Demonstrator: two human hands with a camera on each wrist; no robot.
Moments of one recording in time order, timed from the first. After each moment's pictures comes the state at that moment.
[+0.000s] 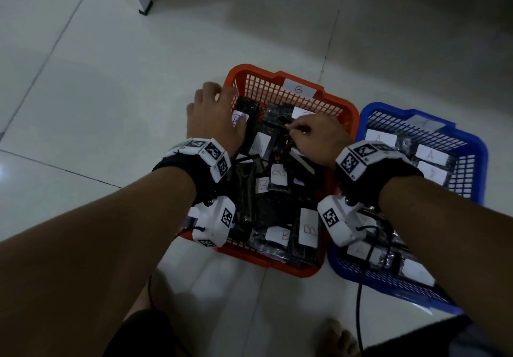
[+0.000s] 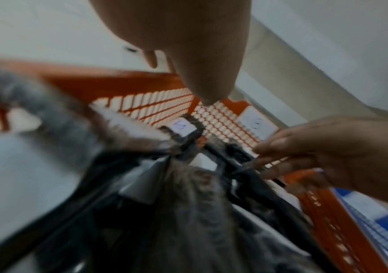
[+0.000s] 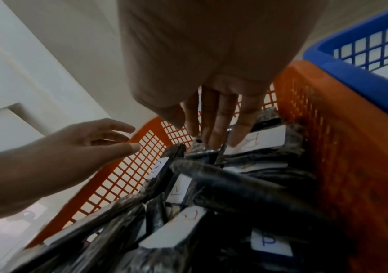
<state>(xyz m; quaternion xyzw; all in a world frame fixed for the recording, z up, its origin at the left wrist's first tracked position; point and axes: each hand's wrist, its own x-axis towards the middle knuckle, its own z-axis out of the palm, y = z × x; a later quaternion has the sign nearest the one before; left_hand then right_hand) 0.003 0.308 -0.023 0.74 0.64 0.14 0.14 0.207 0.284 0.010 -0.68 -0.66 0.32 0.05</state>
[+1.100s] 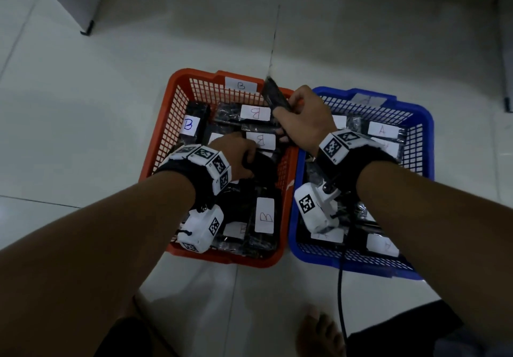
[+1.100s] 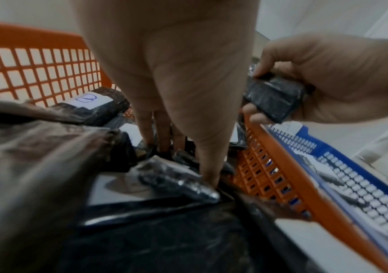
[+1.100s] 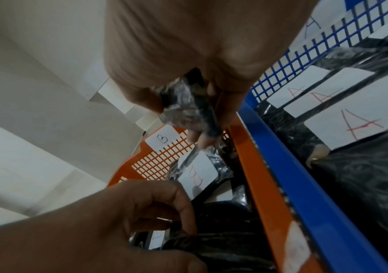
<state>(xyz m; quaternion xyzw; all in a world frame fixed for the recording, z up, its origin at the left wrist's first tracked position) 0.092 0.283 -0.033 0.85 0.42 -0.12 0.30 0.265 0.261 0.017 -0.75 -0.43 0.41 0.30</state>
